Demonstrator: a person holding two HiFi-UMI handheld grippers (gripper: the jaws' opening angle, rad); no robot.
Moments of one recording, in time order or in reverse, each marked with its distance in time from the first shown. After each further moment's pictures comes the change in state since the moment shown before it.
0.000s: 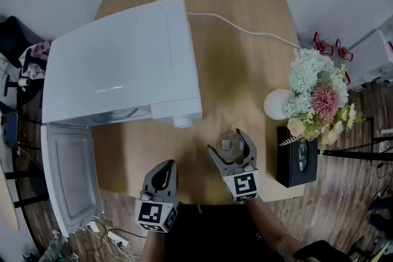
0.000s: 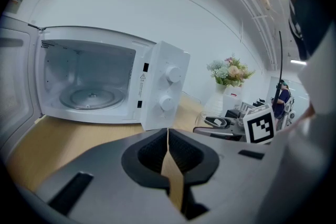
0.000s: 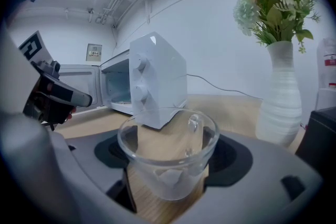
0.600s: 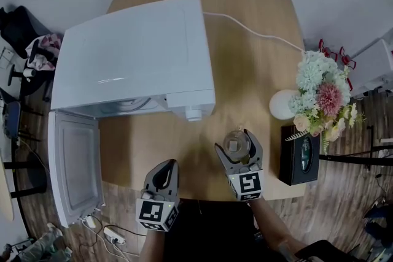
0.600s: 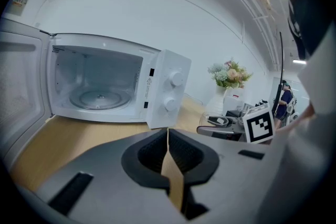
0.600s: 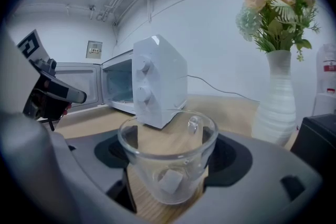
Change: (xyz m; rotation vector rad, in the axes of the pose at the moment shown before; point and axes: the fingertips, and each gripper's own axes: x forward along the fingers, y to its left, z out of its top) left arm -0.027 0.006 -0.001 -0.008 -0.017 0.030; right arm -0.012 0.005 0.000 -0.025 0.017 -0.022
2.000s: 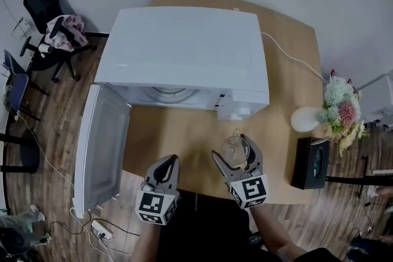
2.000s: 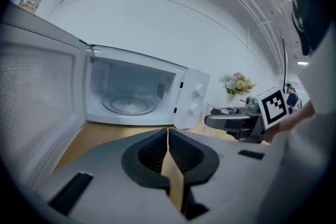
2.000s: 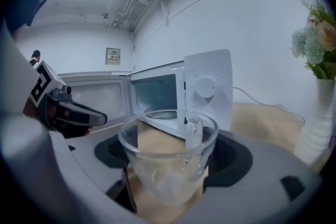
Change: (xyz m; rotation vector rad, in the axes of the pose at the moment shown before) left arm -0.070 0.089 0.001 -0.030 -0.060 0.064; right arm 0.012 0.129 0.071 -0.032 -0.035 0.204
